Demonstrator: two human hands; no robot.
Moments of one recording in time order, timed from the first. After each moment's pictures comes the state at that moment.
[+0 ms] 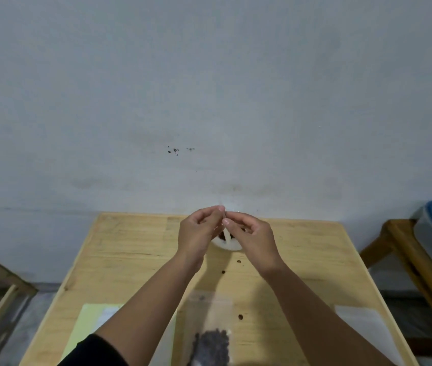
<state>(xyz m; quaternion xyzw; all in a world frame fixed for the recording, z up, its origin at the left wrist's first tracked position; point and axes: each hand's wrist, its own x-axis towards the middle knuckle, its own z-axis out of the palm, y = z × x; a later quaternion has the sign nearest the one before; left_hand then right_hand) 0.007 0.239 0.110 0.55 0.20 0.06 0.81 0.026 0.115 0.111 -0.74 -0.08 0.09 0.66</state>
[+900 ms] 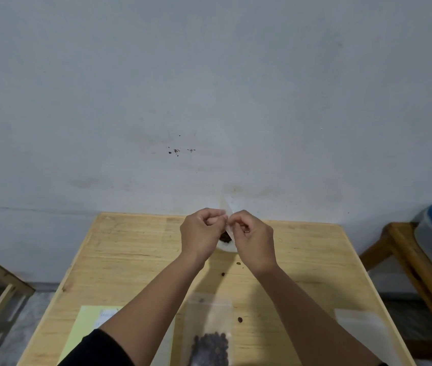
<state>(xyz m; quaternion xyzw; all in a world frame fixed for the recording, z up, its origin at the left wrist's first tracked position) 0.015 0.237 0.109 0.71 0.21 0.11 0.66 0.030 0.126 0.108 -0.85 -0.10 -0.05 0.52</state>
